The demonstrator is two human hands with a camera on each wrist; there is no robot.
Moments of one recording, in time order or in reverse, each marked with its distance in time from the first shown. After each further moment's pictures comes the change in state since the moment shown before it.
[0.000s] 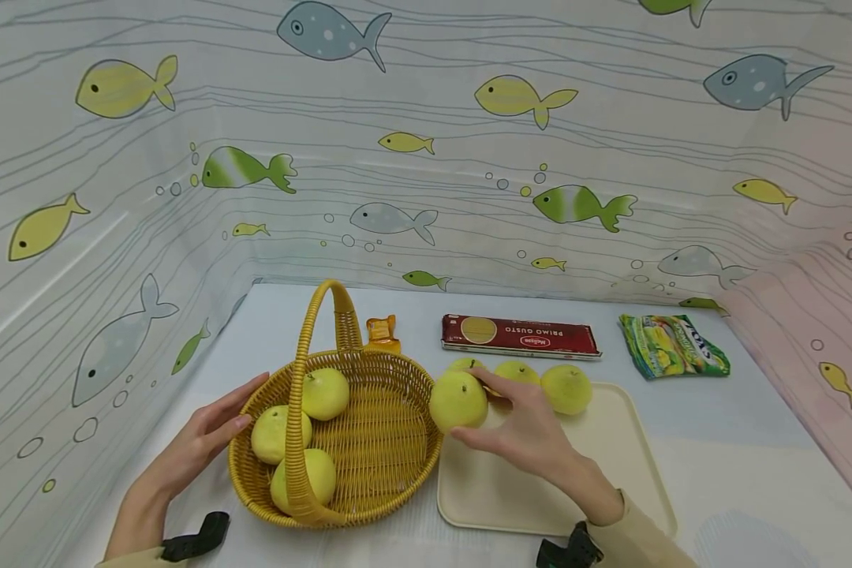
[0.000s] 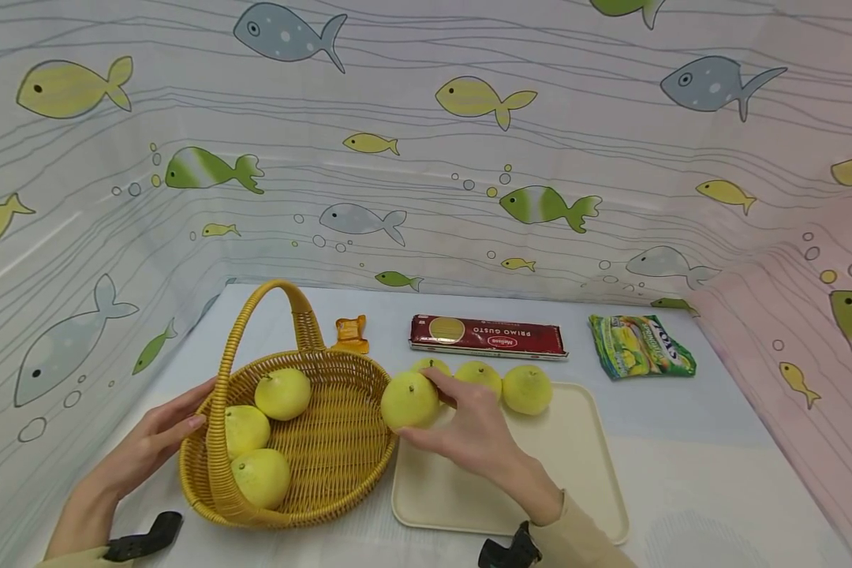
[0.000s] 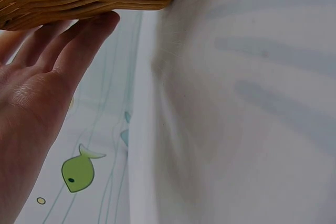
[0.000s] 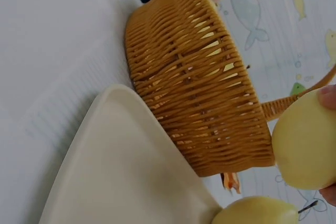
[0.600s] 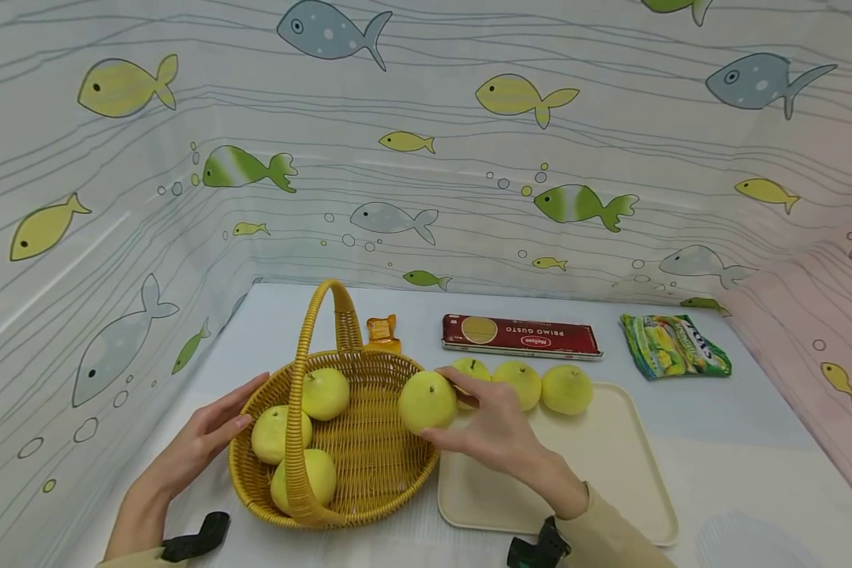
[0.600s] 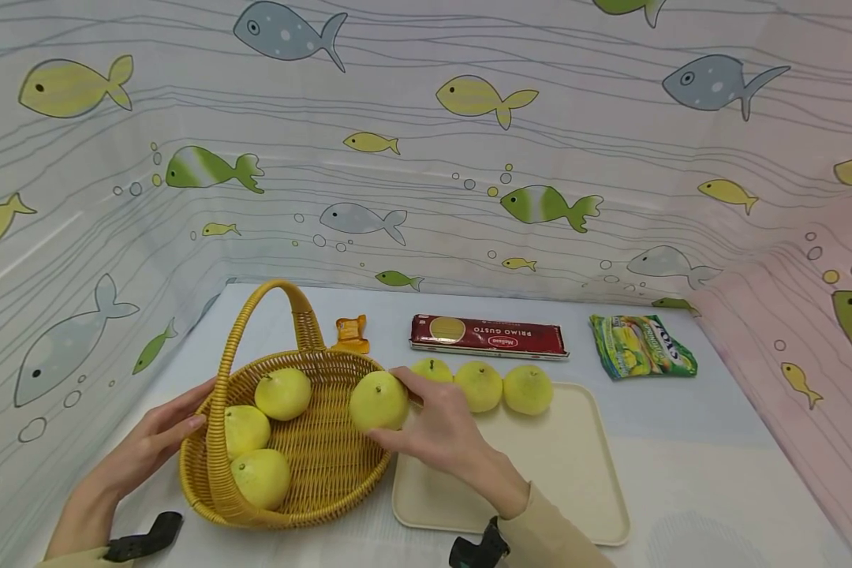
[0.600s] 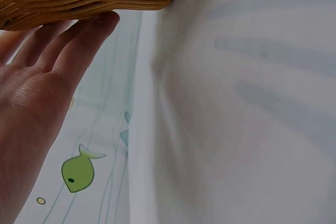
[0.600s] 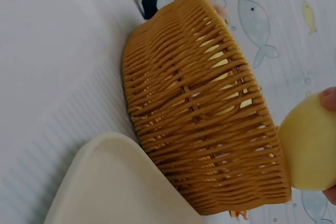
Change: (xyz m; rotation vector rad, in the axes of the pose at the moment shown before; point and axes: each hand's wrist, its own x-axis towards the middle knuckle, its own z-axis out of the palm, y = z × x) left_hand 0.000 -0.001 -0.001 -0.006 -0.006 0.023; right_hand 0.015 -0.013 0.028 0.087 -0.063 -0.084
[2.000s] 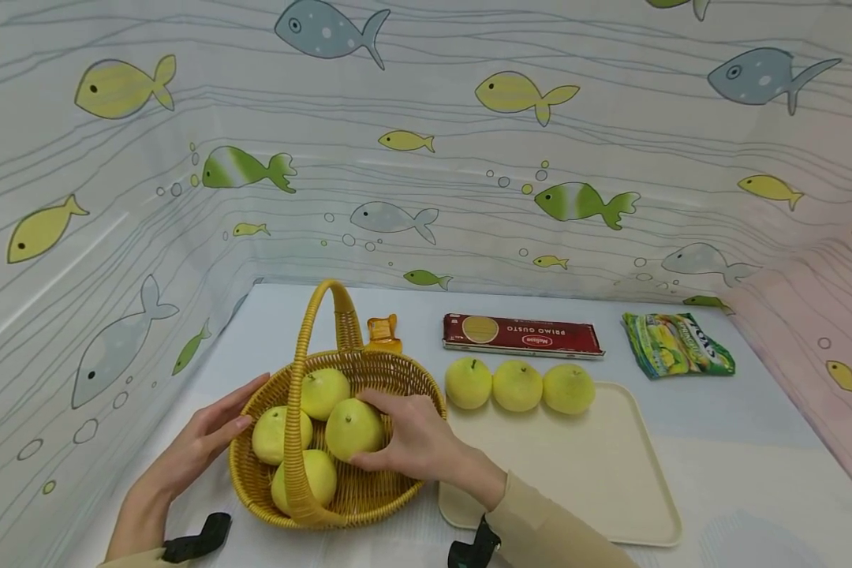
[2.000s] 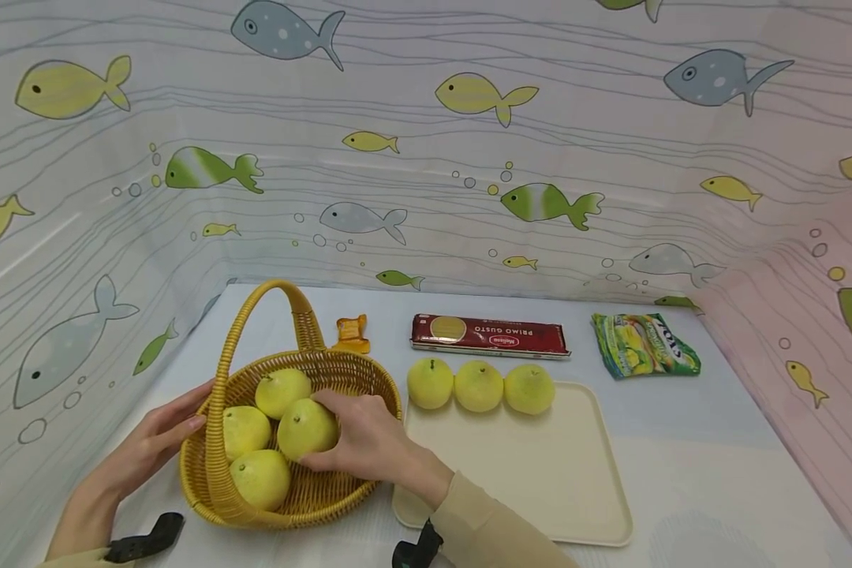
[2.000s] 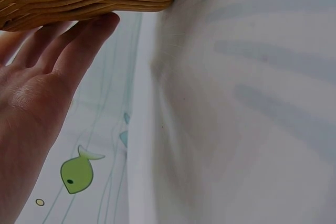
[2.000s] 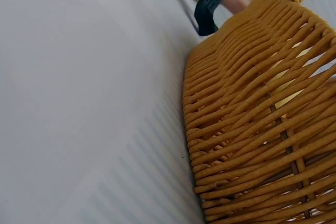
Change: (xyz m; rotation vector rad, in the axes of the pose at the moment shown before) left_hand 0.001 0.000 0.001 -0.030 -0.010 -0.030; right_hand 0.030 -0.003 0.078 -0.139 -0.239 -0.185
